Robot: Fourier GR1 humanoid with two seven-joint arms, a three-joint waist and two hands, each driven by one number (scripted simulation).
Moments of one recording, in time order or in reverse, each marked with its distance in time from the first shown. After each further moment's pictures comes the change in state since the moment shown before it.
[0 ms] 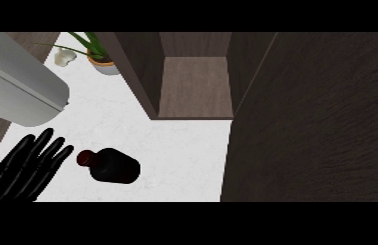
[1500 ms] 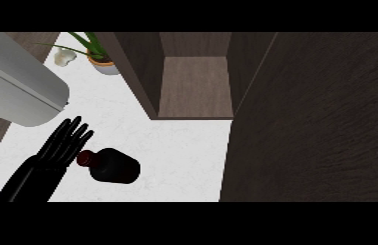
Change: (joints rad) left arm -0.139 -0.098 0.126 0.543 -0.107 -0.288 -0.255; right arm -0.072 0.008 -0.044 -0.004 -0.001 0.015 0.083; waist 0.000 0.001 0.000
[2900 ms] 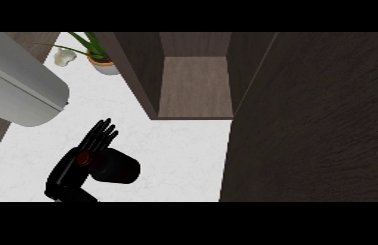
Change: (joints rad) left arm -0.153 -0.033 -0.011 0.463 -0.253 -0.092 -0.330; right arm 0.009 0.039 0.015 -0.001 -0.004 0.021 0.003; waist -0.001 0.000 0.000
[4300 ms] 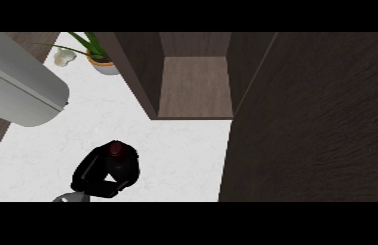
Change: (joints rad) left arm -0.114 -0.014 -0.047 0.317 -0.070 -0.039 -0.175; right arm -0.093 -0.007 -0.002 0.004 0.011 -0.032 0.077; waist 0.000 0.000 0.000
